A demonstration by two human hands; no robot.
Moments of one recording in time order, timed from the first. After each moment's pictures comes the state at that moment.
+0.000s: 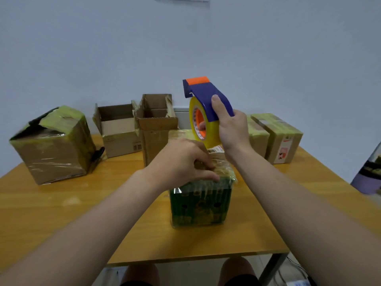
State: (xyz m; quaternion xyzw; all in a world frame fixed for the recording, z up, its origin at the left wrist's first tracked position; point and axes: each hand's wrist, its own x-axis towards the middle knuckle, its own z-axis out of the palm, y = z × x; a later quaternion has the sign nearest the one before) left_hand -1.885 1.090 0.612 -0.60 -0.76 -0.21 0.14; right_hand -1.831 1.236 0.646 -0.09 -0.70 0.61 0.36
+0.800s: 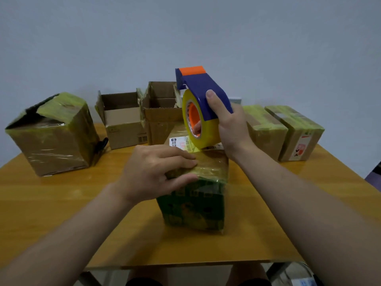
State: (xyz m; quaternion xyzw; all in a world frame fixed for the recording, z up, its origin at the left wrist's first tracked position) left_hand -1.917 1.030 0.569 -0.60 -0.68 -0.24 0.34; right_hand -1.859 1.223 0.633 0.00 -0.70 0.65 0.29
